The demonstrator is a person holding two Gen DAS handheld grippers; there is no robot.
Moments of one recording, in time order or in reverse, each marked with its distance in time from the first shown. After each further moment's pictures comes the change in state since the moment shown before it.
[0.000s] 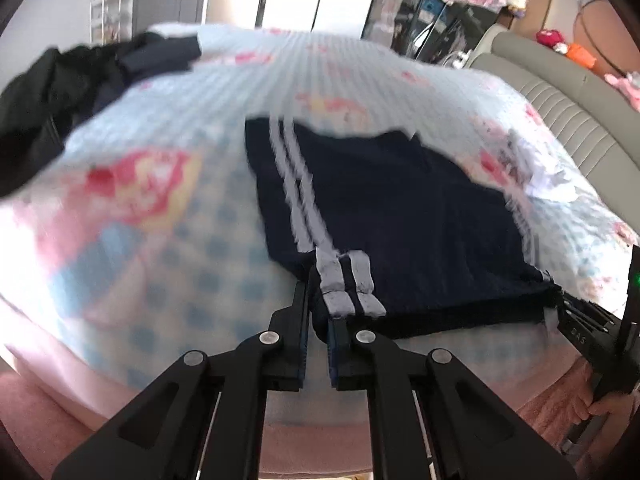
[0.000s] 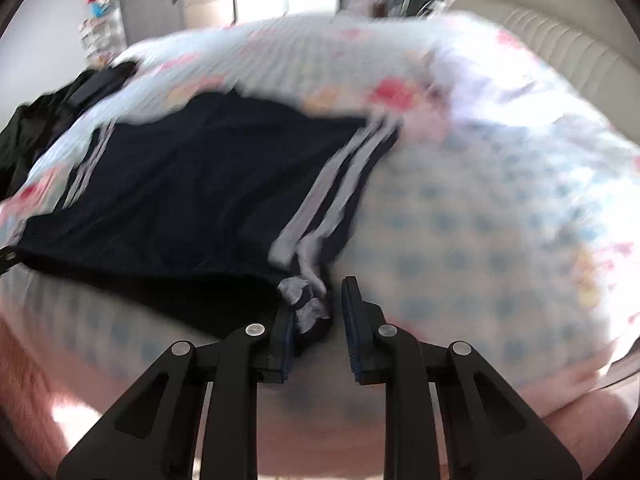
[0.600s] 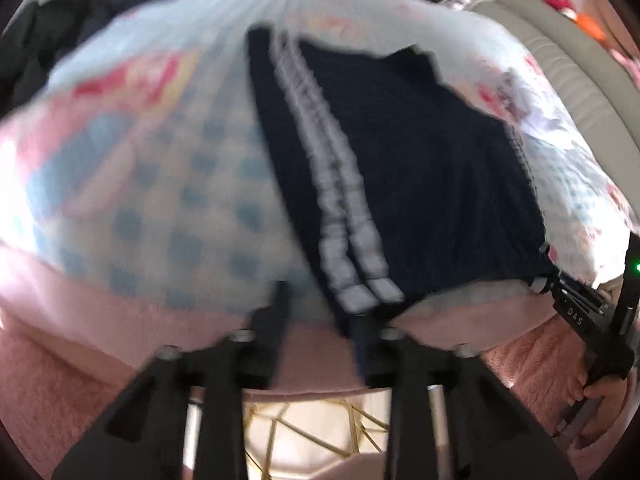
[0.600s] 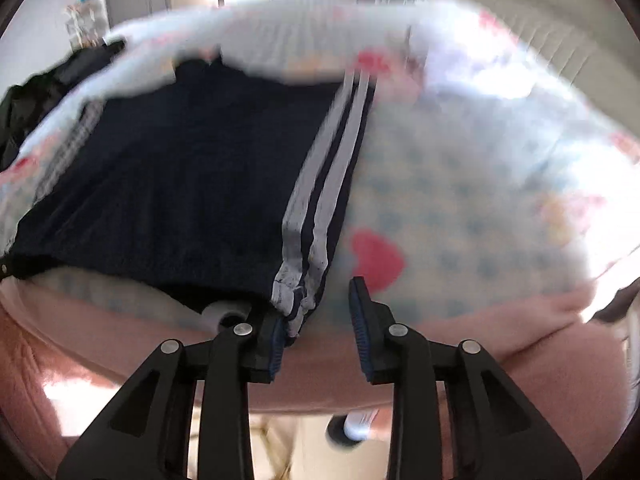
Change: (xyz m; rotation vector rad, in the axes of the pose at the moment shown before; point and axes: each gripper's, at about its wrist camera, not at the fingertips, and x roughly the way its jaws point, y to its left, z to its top) left arm 0.000 0.021 -0.032 -0.030 0.224 -0.116; right arm -0.003 0.001 -0.032 0.019 0.166 -0.011
